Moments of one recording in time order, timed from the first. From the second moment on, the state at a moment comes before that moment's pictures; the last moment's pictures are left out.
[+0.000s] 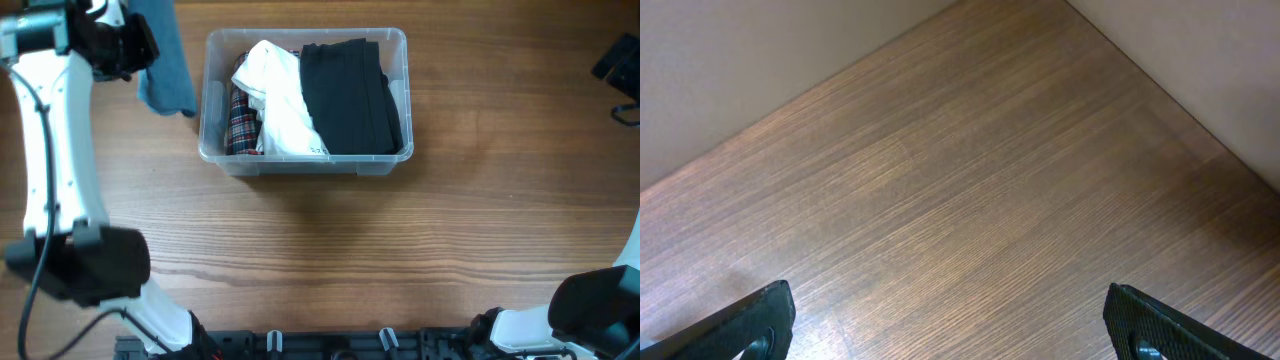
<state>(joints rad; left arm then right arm) 0.16 1.87 2.08 -1.23 0.26 -0.18 -0.47 1.63 1.66 -0.81 0.02 0.12</state>
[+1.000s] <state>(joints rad) -0.33 1.96 2.08 -0.83 0.93 -0.42 -0.47 1.63 1.66 -0.81 0.02 0.12</state>
